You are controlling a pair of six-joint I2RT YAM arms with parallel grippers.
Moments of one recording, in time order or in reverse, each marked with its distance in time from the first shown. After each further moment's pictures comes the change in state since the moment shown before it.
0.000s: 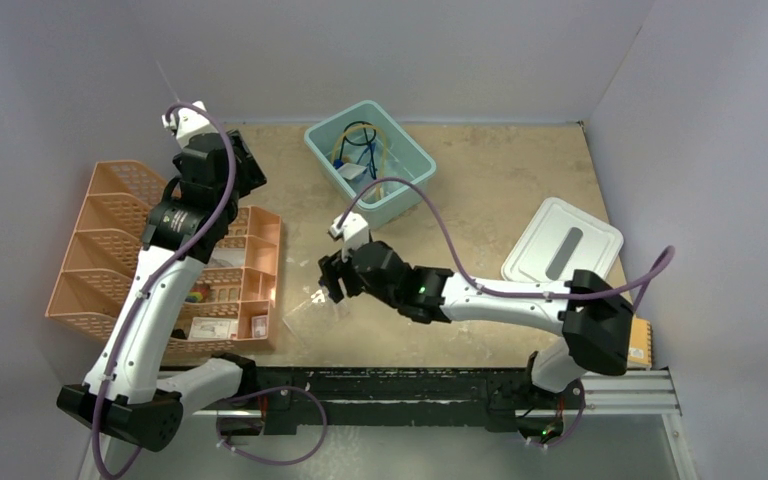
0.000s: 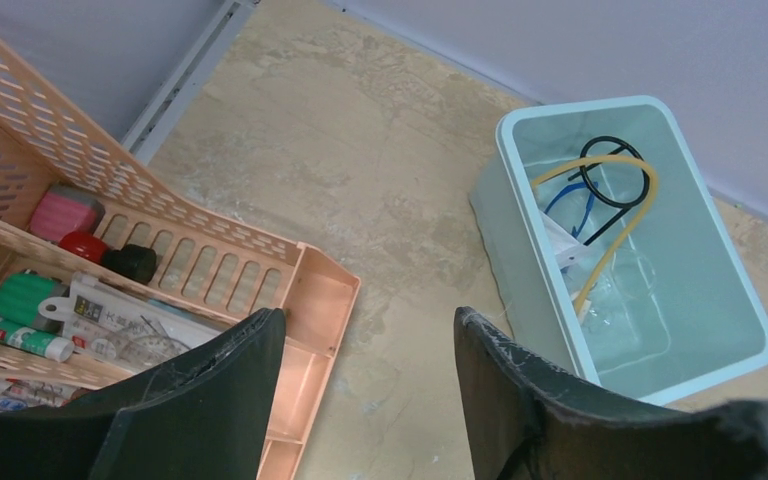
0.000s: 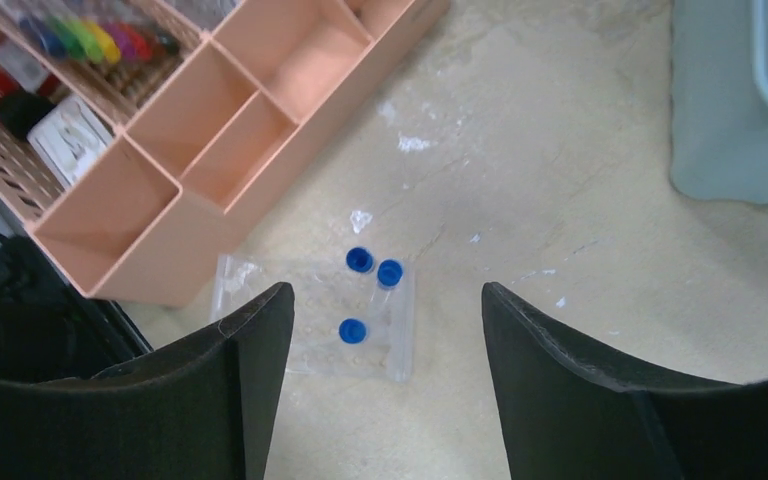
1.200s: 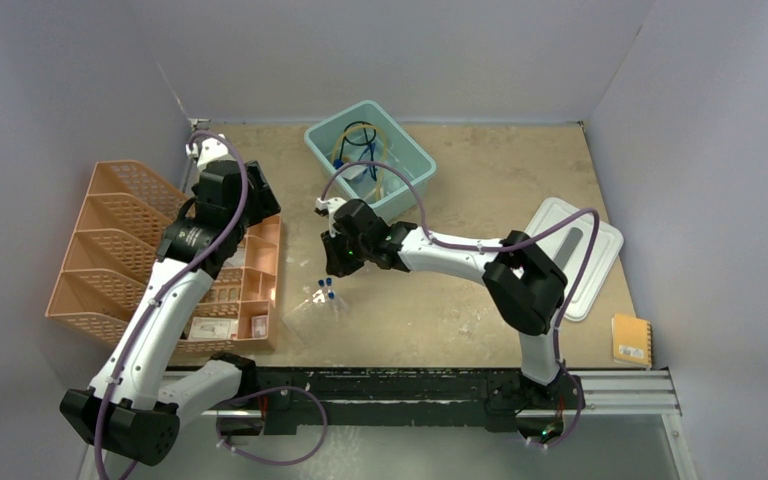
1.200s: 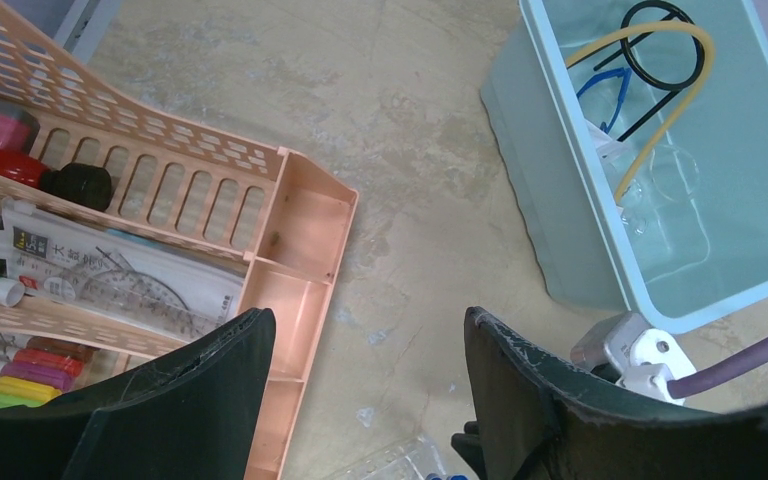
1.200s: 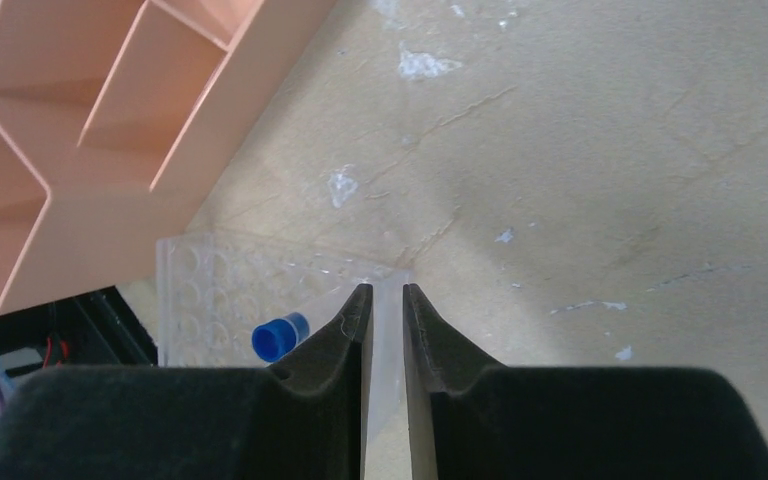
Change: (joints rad) left arm 0.000 -0.076 -0.232 0.031 0.121 -0.037; right arm -0.242 0.370 0.328 -0.264 -0.485 0.069
